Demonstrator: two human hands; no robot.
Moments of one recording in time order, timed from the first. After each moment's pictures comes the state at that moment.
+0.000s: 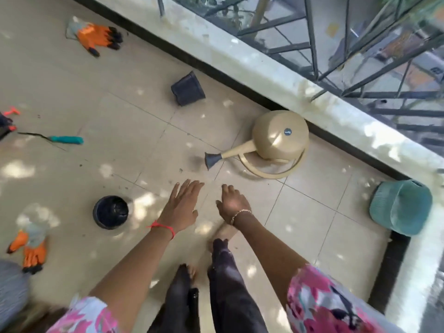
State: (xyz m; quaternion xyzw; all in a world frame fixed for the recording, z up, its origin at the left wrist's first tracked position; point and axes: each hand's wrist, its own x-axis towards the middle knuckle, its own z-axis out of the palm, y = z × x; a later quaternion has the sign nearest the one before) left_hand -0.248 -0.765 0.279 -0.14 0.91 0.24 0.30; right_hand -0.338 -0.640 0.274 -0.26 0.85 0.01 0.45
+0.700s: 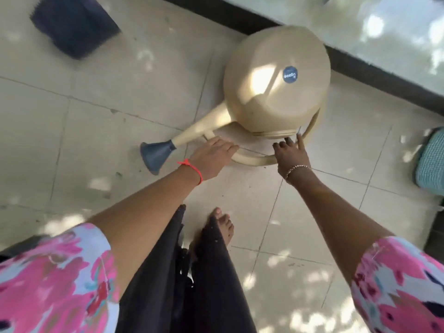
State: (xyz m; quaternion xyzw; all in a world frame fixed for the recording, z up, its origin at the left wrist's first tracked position) left_hand -0.457 -0.675 0.020 0.18 0.92 0.14 0.31; right_hand -0.521 -0.471 0.017 -0.27 0.87 0.24 0.35
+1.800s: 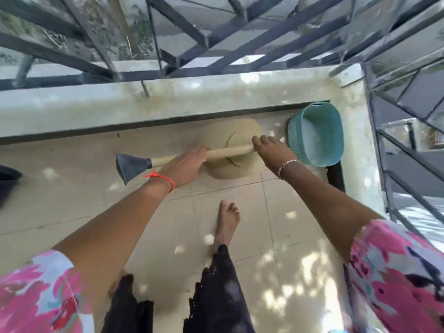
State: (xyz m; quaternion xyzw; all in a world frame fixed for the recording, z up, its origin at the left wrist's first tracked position) left_hand -0.639 -0.472 0.210 0.21 0.86 0.26 0.37; right_hand -0.645 -0.236 0.240 -0.13 0.93 0.11 0.31
